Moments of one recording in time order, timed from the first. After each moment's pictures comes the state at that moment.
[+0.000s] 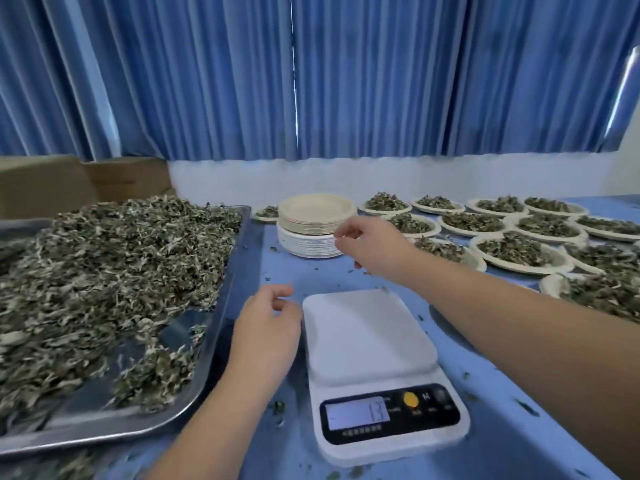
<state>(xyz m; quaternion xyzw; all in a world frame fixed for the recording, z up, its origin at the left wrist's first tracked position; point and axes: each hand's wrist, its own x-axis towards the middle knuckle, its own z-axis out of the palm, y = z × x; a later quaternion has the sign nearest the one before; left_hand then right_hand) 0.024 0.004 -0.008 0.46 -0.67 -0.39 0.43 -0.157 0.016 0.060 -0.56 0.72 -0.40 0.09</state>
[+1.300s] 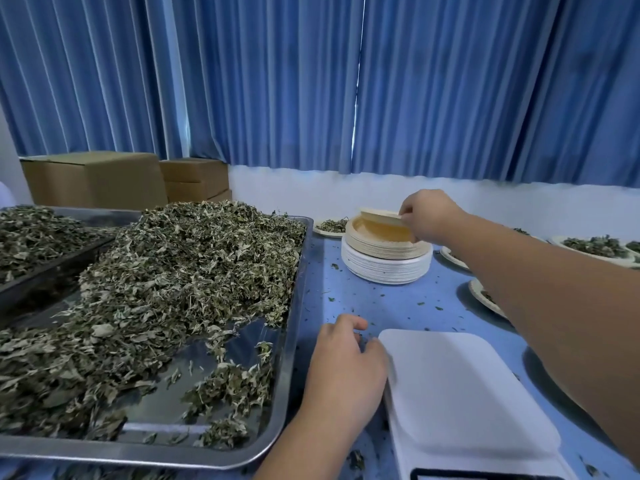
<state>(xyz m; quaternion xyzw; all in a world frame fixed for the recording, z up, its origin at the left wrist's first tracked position) 0.026 -0.004 -0.012 0.46 -0.69 -0.41 0.37 -0.170 -0.089 0.119 -0.58 0.79 -0.18 -0.07</state>
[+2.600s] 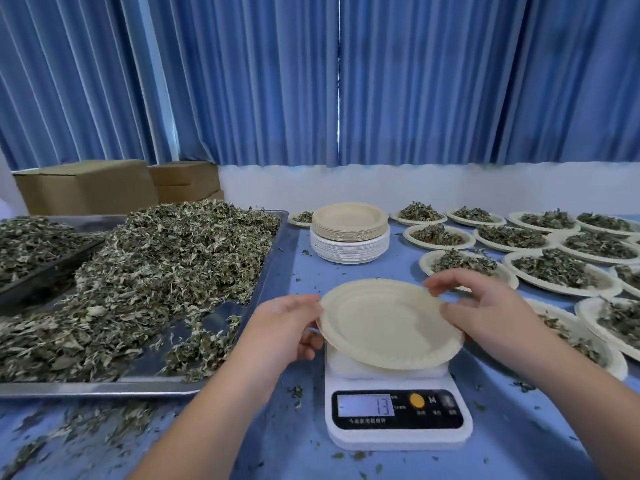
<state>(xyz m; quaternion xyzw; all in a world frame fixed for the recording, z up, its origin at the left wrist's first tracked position) 0.050 0.034 0.018 0.40 -0.56 -0.61 0.40 -0.186 0.131 0.030 -0.54 0.66 -0.50 0.16</state>
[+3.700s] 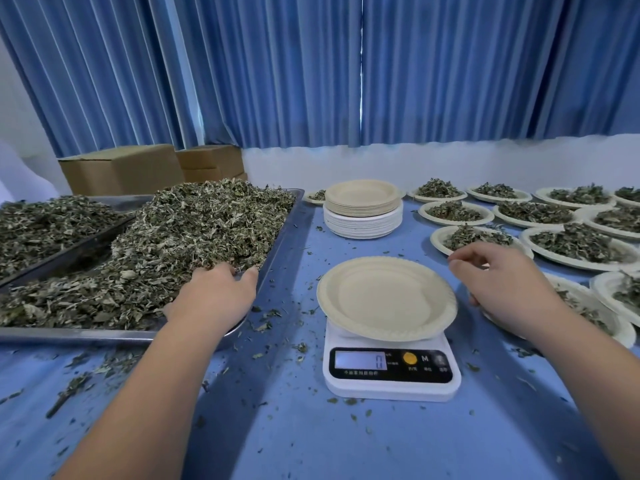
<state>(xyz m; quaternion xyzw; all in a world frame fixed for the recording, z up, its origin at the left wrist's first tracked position) 0.112 0.006 0.027 0.71 -0.68 -0.11 0.15 -0.202 0.126 0.027 -0.50 0.73 -0.46 0.09</state>
